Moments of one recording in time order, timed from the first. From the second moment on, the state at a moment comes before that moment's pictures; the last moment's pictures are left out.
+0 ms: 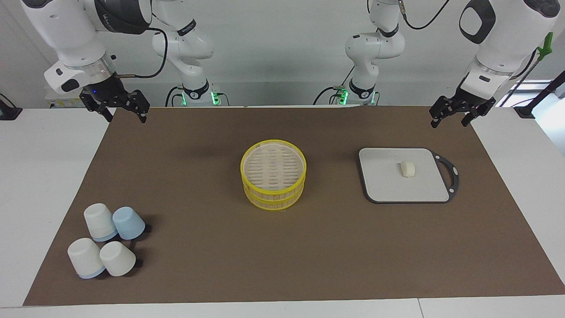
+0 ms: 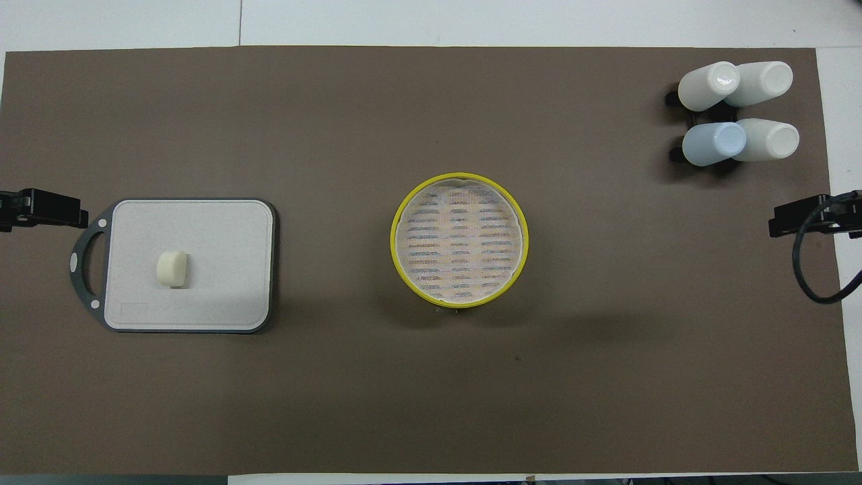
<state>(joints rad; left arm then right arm) 0.00 -0.06 0.02 -1.72 0.00 1.68 0.06 -0.10 -0.09 0.03 -1.73 -0.02 1.60 -0.01</state>
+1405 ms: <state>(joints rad) 0.02 0.03 0.03 -2.19 0.00 2.19 0.06 0.47 0.26 0.06 -1.48 0.01 1.75 0.69</state>
